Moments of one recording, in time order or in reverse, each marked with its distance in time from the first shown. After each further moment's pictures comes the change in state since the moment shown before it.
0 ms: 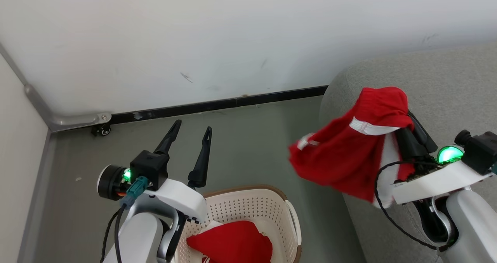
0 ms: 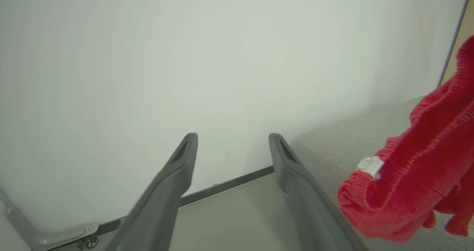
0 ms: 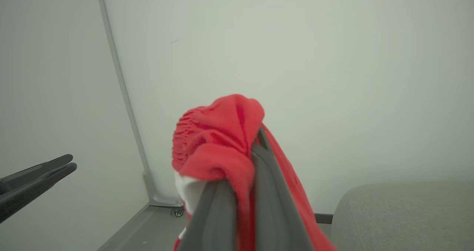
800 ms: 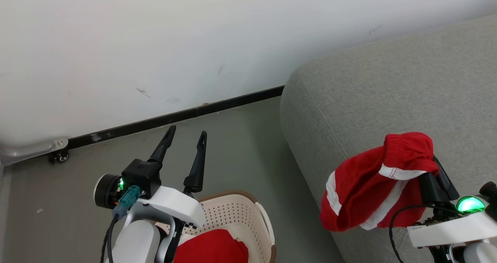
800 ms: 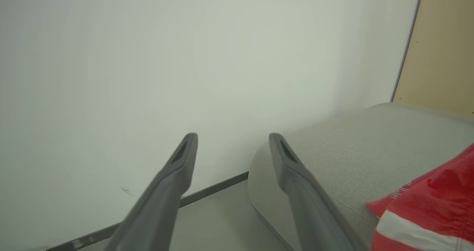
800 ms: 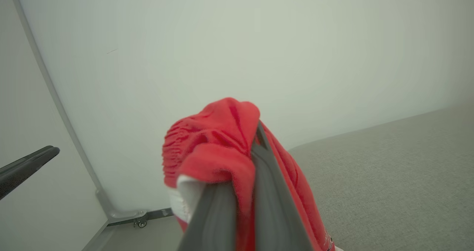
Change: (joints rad) left arm 0.048 -0.008 0.025 -0.027 -0.023 0.003 -0.025; right arm 0.270 0.063 -0.181 -0.132 -0.040 0.000 0.000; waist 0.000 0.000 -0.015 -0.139
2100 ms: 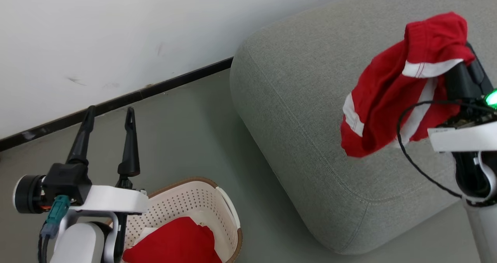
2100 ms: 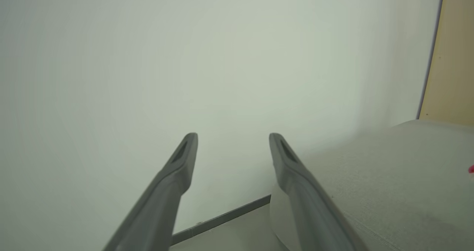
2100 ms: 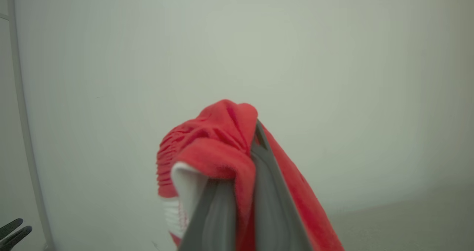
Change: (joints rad) left arm 0.073 0.108 0.168 -0.235 0.045 0.099 -0.007; right arm -0.345 -0.010 -0.046 -0.132 0.024 0.000 0.164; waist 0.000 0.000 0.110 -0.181
